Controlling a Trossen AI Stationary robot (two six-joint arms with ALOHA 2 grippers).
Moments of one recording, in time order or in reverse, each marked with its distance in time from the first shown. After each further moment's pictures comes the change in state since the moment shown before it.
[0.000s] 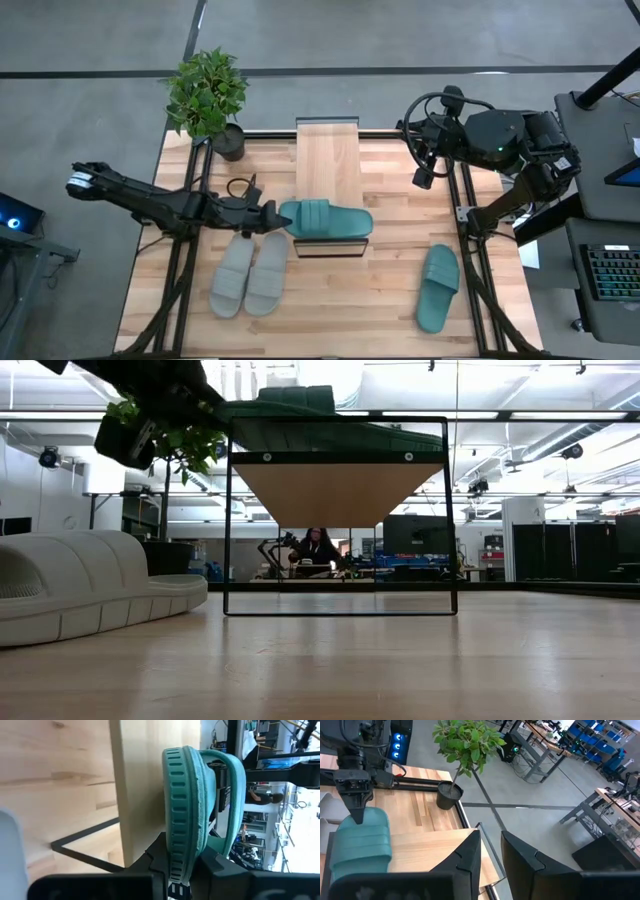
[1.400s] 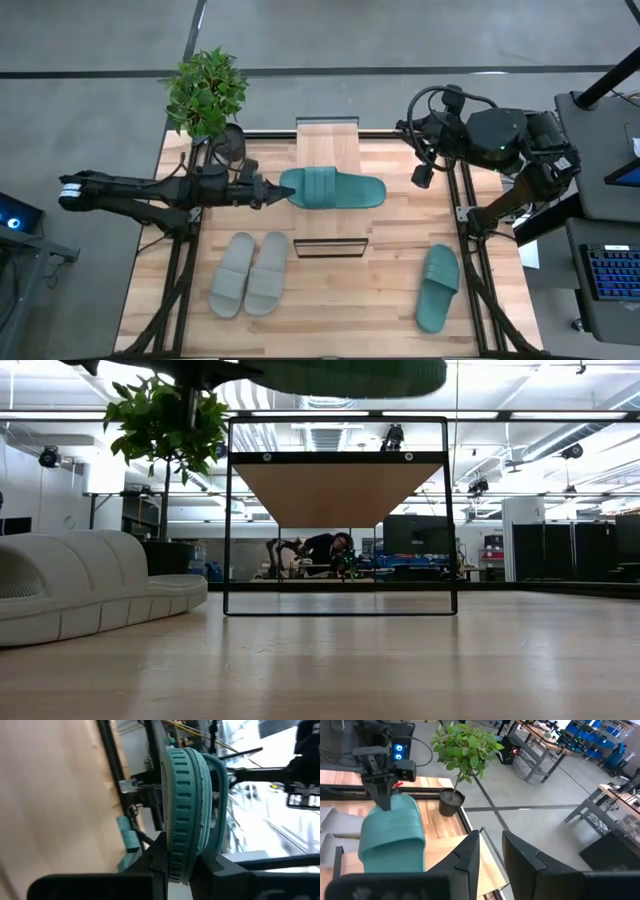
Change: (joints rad) left arm 0.225 -0.086 0.033 0.248 0.154 0.315; right arm 0.000 0.000 0.000 0.030 0.000 0.045
